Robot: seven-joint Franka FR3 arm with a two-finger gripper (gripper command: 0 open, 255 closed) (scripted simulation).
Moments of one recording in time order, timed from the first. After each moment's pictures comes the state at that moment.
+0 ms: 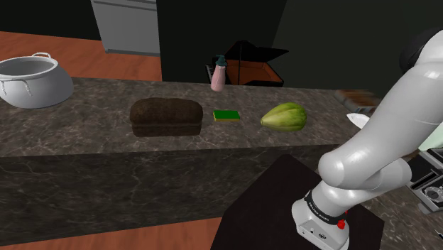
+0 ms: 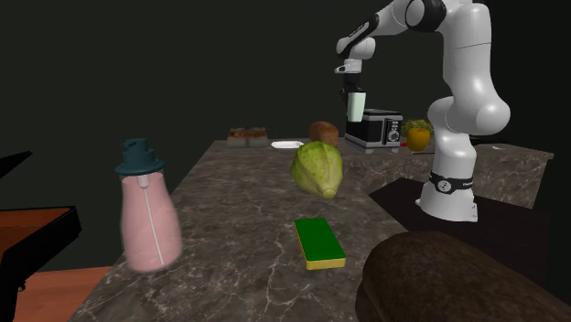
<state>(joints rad) -0.71 0.16 -1.29 -1.84 0.17 1.87 -2.07</state>
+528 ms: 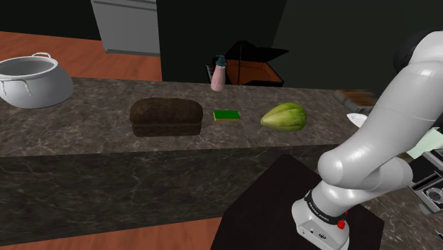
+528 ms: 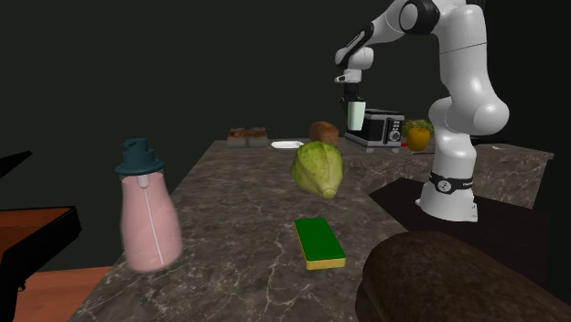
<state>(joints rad) -0.75 0.22 -1.25 -1.93 0.23 1.96 -2.11</state>
